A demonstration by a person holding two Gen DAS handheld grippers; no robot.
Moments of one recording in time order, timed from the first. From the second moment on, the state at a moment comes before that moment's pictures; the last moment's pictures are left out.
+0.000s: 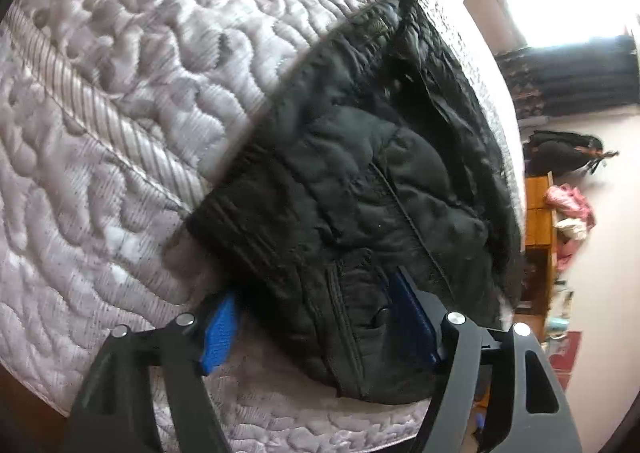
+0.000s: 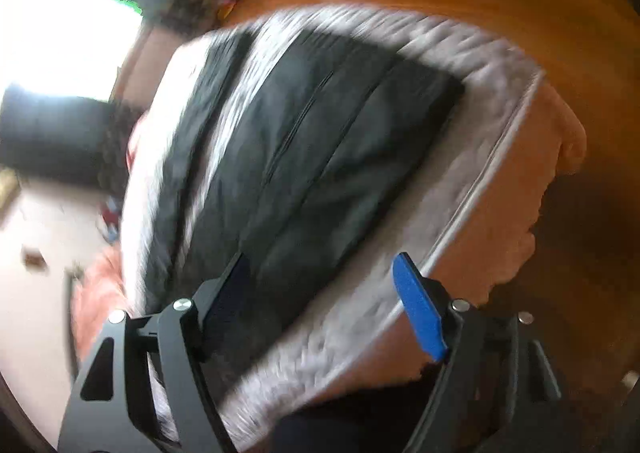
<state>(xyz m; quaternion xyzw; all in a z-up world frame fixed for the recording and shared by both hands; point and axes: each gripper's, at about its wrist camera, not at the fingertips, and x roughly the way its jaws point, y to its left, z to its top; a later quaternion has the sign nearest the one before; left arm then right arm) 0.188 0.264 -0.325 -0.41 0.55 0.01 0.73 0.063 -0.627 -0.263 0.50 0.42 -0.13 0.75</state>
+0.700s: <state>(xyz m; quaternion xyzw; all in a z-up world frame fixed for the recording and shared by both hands) 0.160 0.288 -0.314 -0.45 0.50 0.11 0.73 0.095 -0.674 -0.303 0.54 0.40 -0.11 0.73</state>
